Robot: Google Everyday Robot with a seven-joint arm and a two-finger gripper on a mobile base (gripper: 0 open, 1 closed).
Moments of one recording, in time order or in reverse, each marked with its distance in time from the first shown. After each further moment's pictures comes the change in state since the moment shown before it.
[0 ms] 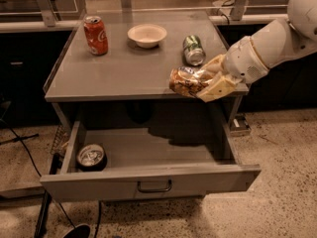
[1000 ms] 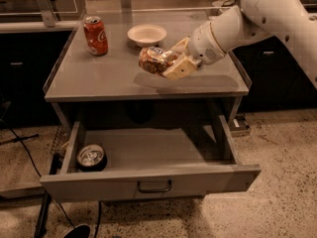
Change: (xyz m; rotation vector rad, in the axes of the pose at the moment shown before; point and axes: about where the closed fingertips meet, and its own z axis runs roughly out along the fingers) arm -0.069 -0.062 0.056 0.043 -0.096 -0.009
